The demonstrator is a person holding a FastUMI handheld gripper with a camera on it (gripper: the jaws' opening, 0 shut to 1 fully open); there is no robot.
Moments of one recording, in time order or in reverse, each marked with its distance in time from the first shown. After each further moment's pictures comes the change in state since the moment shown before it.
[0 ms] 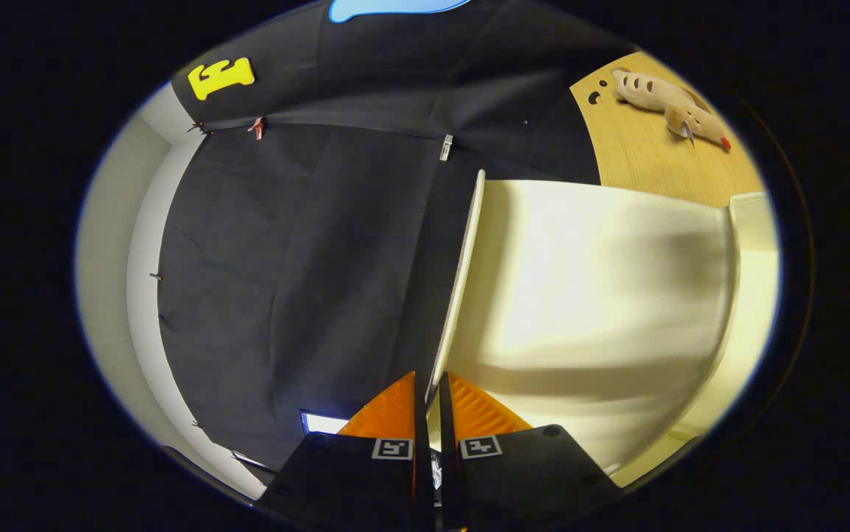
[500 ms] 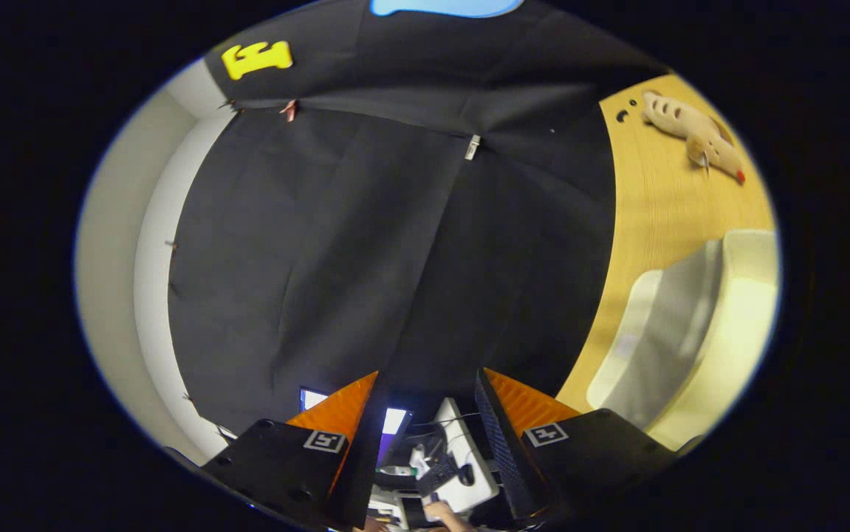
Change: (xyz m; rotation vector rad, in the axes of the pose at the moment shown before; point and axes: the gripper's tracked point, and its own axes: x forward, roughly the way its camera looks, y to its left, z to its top) arm -0.054 0.011 -0.009 -0.205 0.036 0.022
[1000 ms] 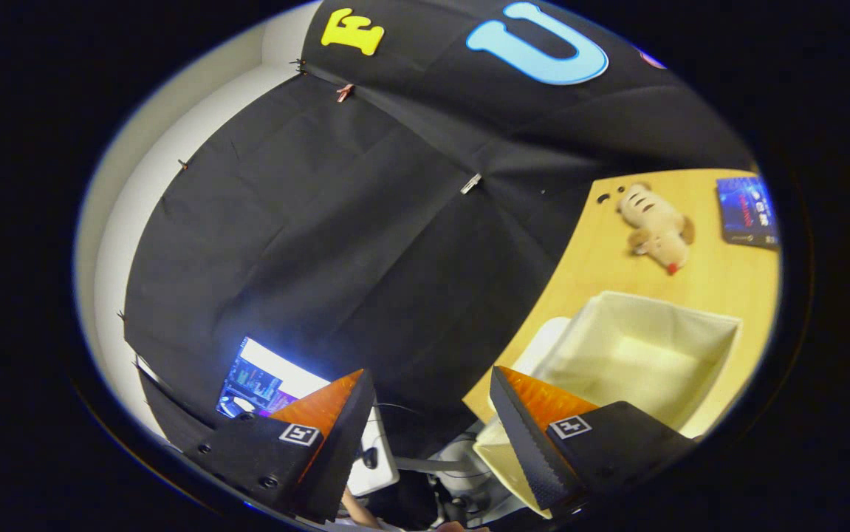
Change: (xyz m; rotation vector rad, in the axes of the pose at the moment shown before) arm -0.135 -0.025 -0.007 -0.323 -0.099 -0.224
